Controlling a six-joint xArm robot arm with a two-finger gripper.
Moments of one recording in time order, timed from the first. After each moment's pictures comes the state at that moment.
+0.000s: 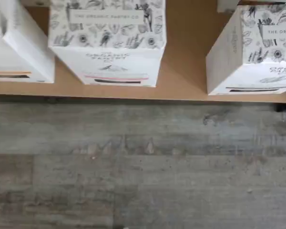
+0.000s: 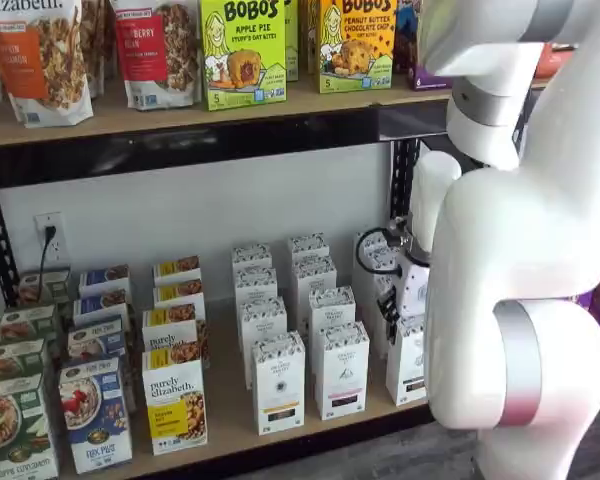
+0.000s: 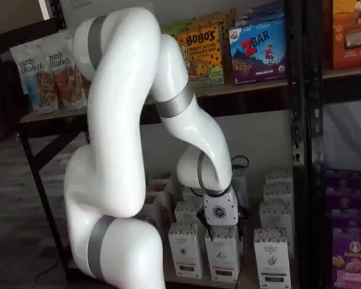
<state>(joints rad) -0.24 0.19 -0.53 0.00 0.22 -0.23</state>
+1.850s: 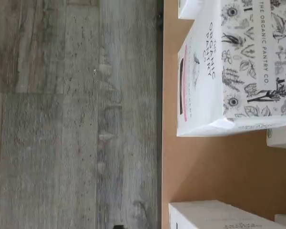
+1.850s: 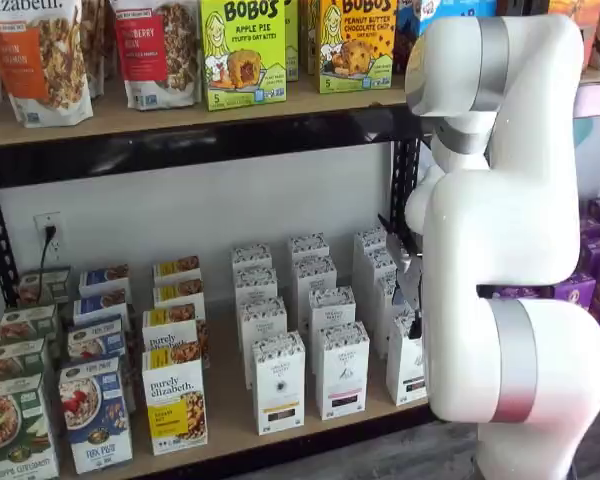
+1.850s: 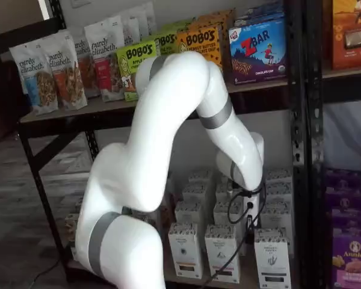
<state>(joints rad) -0.32 0.72 -1.18 0.35 0.43 -2.19</state>
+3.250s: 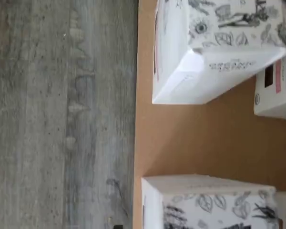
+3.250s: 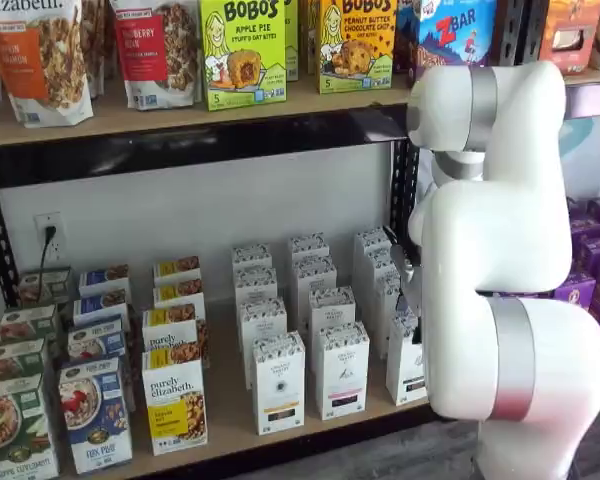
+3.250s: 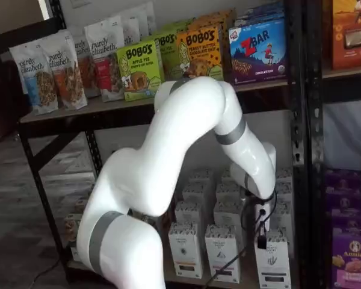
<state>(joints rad) -0.36 0.96 -1.45 0.31 0.46 -2.19</state>
